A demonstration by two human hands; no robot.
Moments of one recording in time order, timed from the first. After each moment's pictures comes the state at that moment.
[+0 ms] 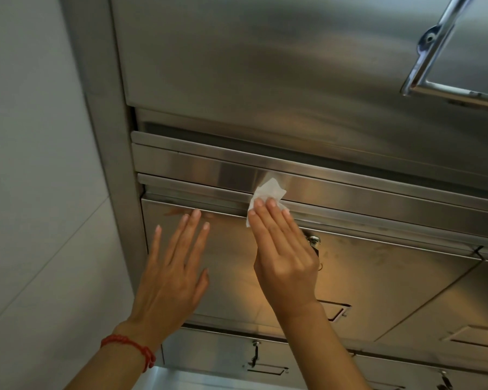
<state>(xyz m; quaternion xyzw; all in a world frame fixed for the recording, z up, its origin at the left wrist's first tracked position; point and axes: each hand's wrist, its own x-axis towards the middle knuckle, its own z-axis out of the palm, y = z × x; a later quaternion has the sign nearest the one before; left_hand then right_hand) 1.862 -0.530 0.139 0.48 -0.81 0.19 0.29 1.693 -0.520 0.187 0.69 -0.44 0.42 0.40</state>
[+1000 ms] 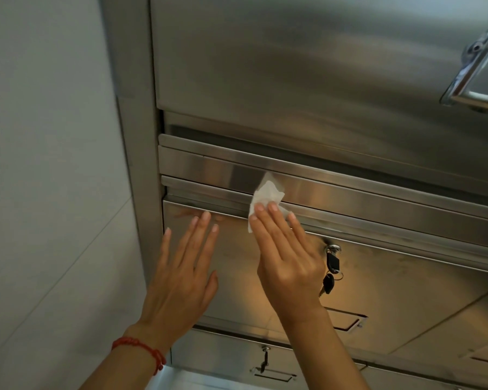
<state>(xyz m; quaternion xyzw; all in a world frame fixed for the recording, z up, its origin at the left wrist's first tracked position) 1.873 -0.534 0.132 0.49 -0.80 0.20 0.30 1.710 -0.529 0.187 0.70 -0.41 0.42 0.42</state>
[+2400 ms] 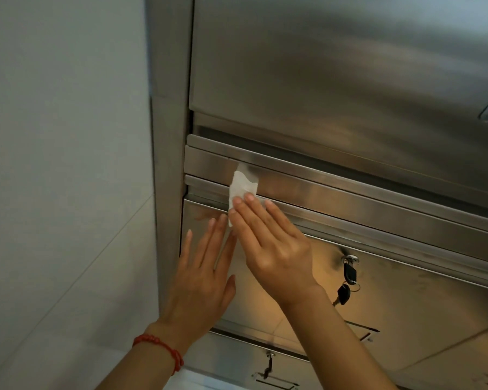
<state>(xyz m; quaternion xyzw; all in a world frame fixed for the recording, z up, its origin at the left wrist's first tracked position) 1.866 -0.530 0.131 0.49 -0.79 0.16 0.33 1.736 -0.544 0.210 0.78 -0.31 0.34 0.43</state>
